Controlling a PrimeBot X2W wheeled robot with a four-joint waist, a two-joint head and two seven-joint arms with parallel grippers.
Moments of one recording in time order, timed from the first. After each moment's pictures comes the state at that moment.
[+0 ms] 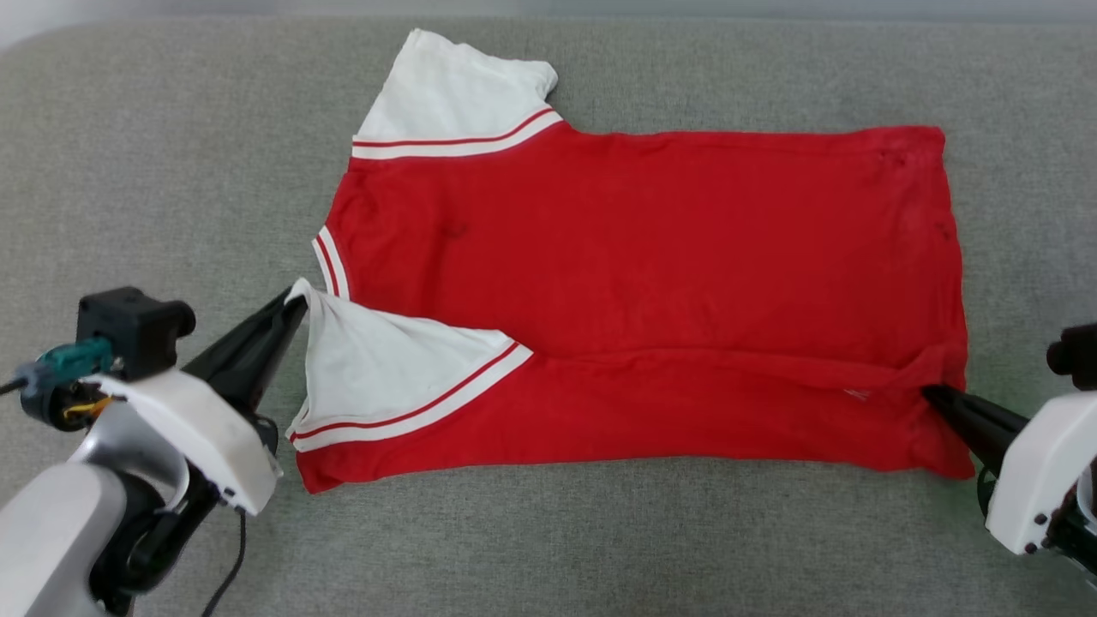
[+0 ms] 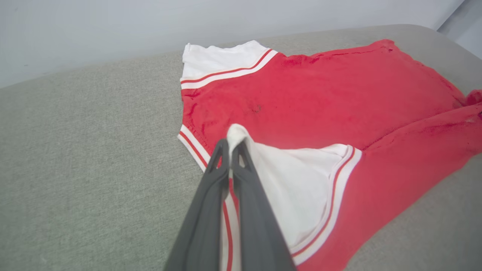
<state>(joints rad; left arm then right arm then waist) -0.34 0.80 -0.49 -0.12 -0.84 0.01 0.08 -0.12 -0.50 0.08 -0.11 0.68 0.13 0.61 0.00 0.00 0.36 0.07</state>
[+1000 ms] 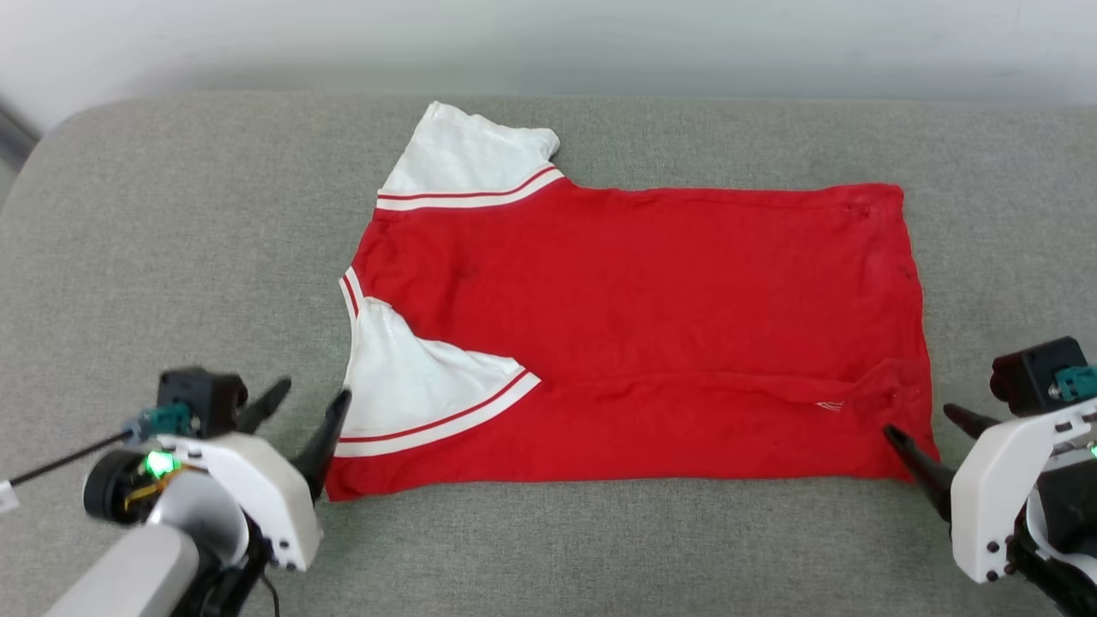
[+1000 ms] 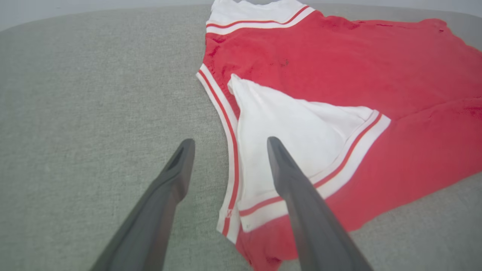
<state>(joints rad) -0.31 0.66 -0.57 0.14 -0.82 0.08 0.06 -0.13 -0.46 0.12 -0.10 0.44 0.13 0.69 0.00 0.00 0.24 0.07</state>
